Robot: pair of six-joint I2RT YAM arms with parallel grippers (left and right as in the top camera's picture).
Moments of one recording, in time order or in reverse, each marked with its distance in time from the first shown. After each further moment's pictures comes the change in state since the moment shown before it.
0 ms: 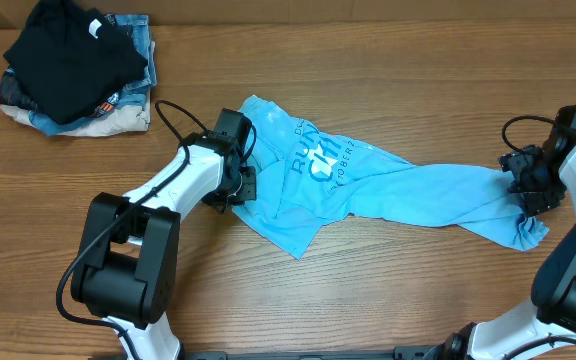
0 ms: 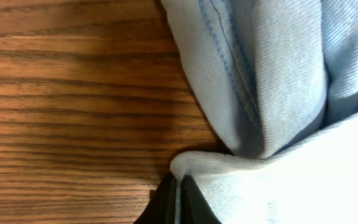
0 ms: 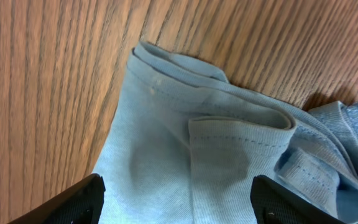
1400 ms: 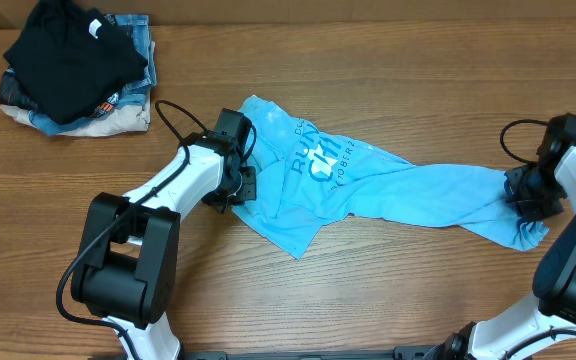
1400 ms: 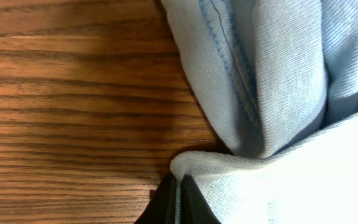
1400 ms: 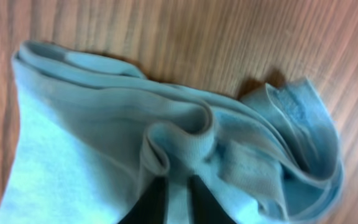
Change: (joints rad) left arm 0.000 0.000 0.001 -0.004 0.000 0.000; right arm -0.005 0.043 -0.007 -0.084 0.108 0.078
